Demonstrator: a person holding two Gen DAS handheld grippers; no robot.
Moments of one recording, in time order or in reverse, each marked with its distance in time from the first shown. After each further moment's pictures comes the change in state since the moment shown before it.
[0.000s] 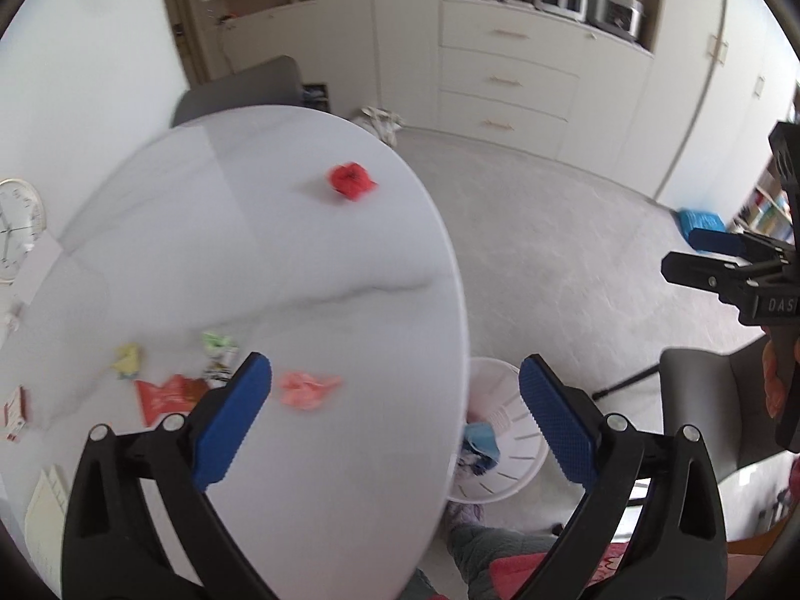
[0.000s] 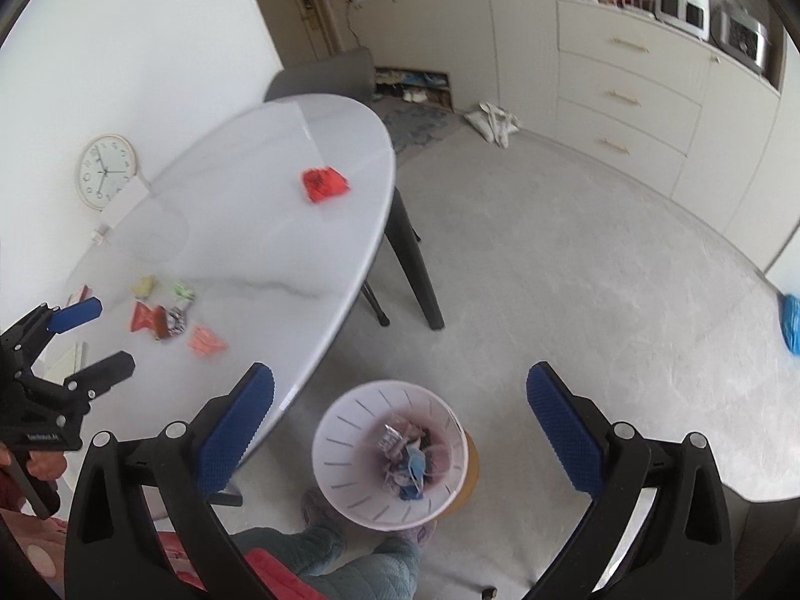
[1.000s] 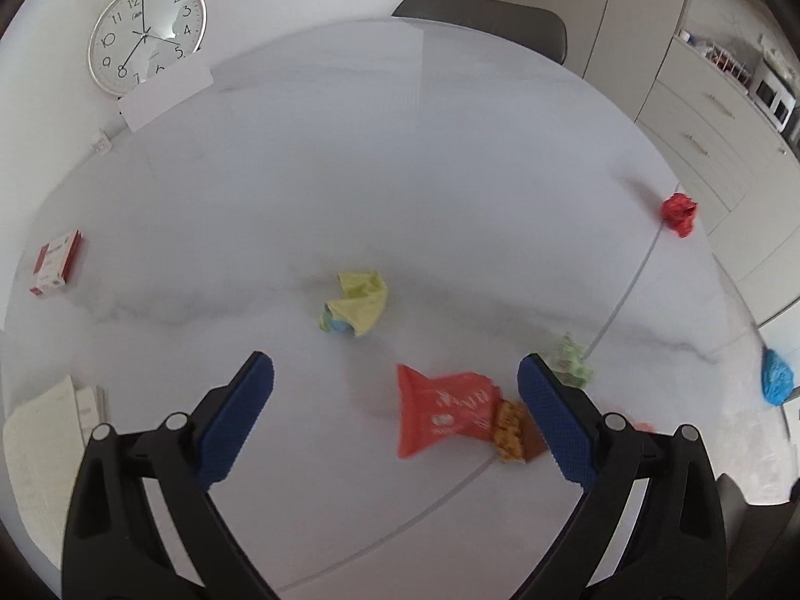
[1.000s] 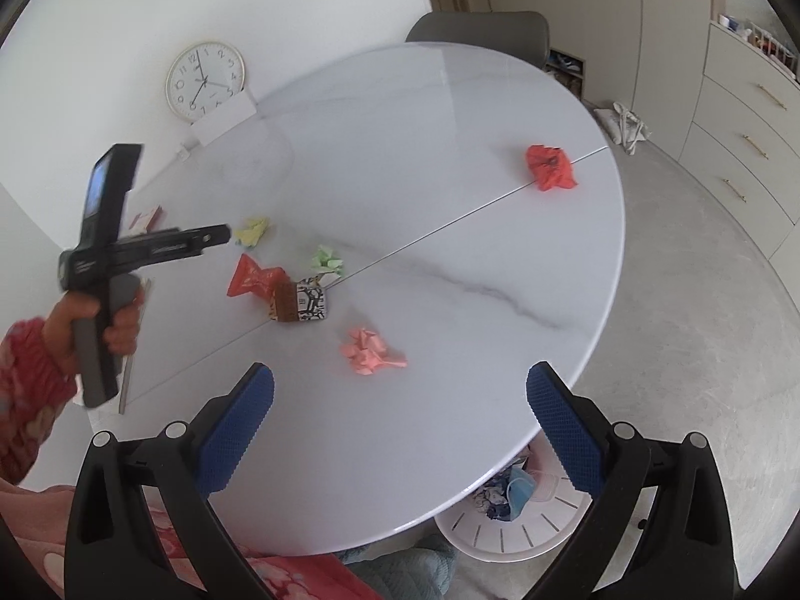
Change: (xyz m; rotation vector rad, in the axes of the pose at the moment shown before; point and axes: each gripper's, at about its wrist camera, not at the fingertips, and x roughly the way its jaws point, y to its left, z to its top) left arm 0.095 0.266 -0.041 -0.427 0.150 0.240; right arm 0.086 0.179 0.025 -0.231 0.152 0.199
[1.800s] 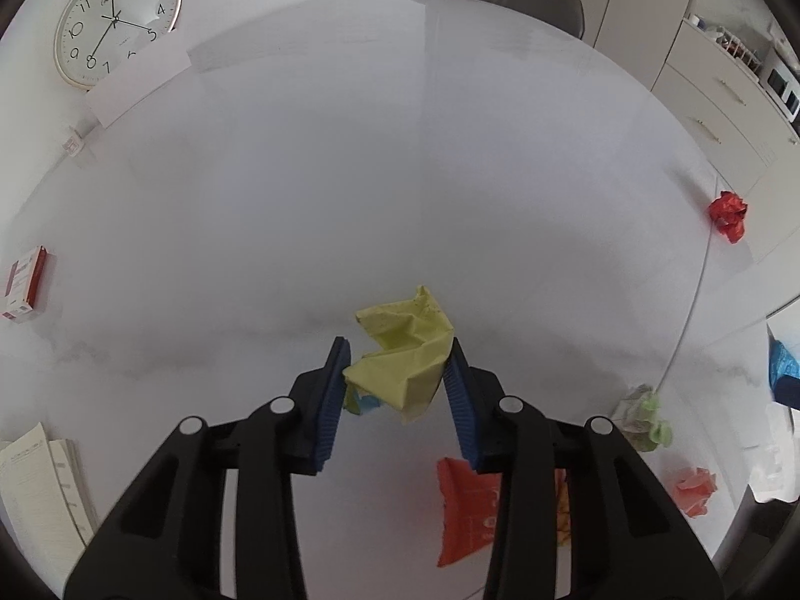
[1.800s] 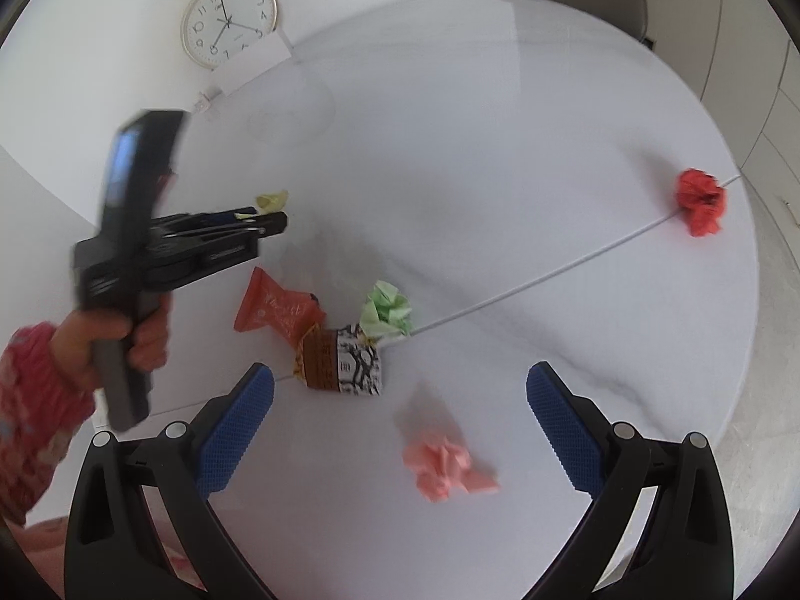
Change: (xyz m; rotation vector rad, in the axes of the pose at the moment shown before) left arm 0.057 0.011 0.019 0.005 0.040 -0.012; right arm 0.129 0.051 0.072 -0.085 0.165 0.098
